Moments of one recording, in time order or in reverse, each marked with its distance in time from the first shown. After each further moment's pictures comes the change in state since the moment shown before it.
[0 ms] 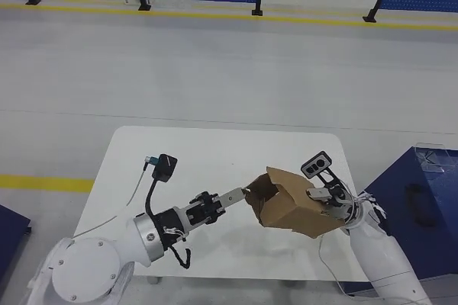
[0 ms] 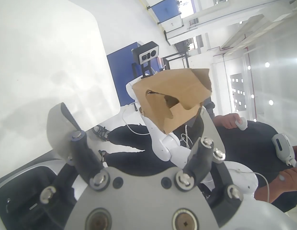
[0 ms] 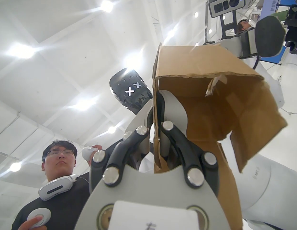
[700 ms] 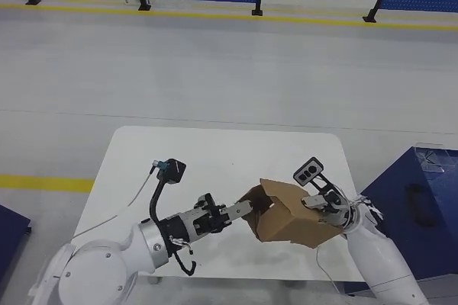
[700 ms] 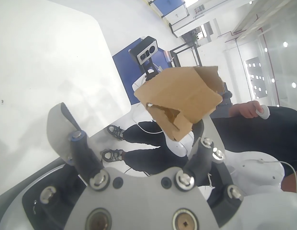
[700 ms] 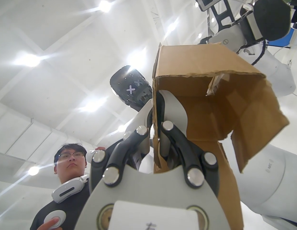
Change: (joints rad) left arm -0.018 0.021 0.059 -0.011 0.128 -0.064 -0.040; right arm -0.026 0.007 -0.019 -0.058 -0.008 0.075 0.000
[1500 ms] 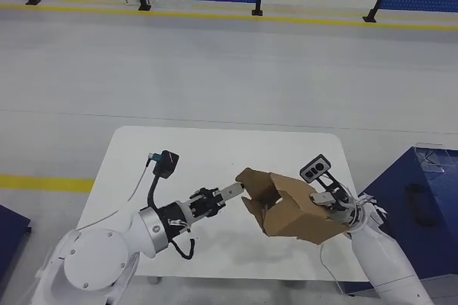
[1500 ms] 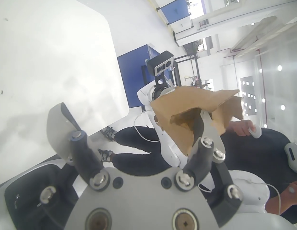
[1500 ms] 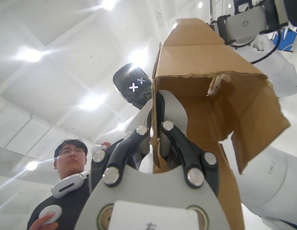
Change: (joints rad) left arm -0.020 0.002 -0.030 0.057 -0.123 0.086 0.074; right arm 0.008 0.016 0.012 0.022 0.063 -0.035 0.000
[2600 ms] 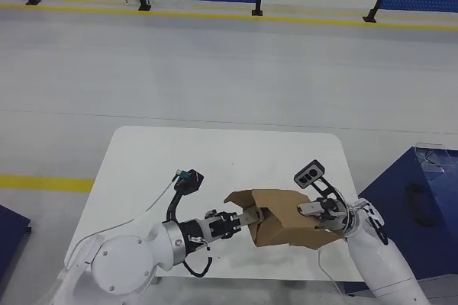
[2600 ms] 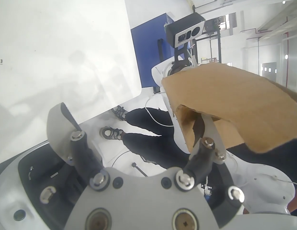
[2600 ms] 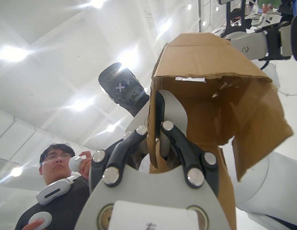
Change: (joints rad) left arm -0.046 0.022 0.157 0.036 0.138 0.088 -0.112; right arm -0.025 -0.001 -0.012 -0.037 -0.116 -0.070 0.000
